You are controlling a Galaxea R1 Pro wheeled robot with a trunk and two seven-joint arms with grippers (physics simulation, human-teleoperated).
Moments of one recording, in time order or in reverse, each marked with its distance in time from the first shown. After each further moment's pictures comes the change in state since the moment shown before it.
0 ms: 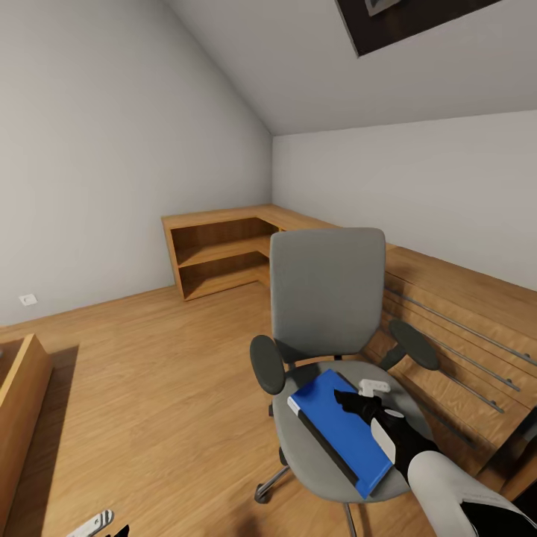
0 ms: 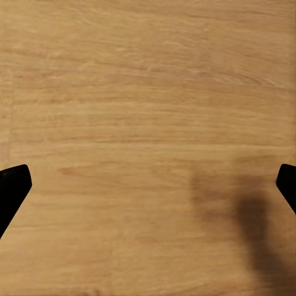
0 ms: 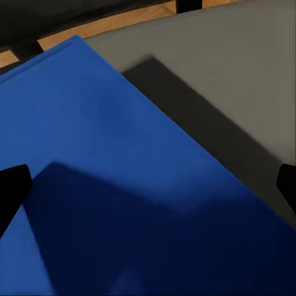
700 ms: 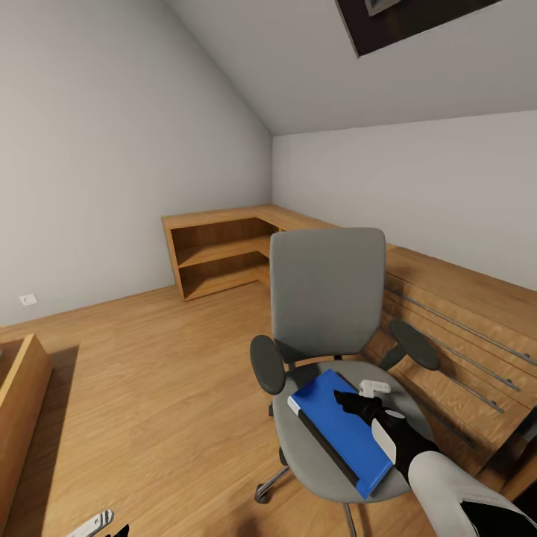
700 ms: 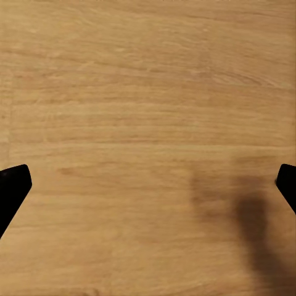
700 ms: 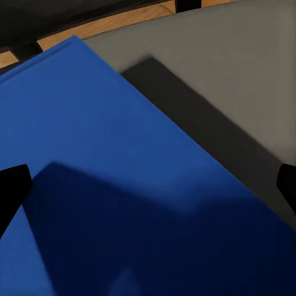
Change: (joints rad) left arm 0.000 0.000 0.001 0.000 0.001 0.000 -0.002; right arm 0.000 -0.003 -0.004 0.005 -0.005 -0.004 0.006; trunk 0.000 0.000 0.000
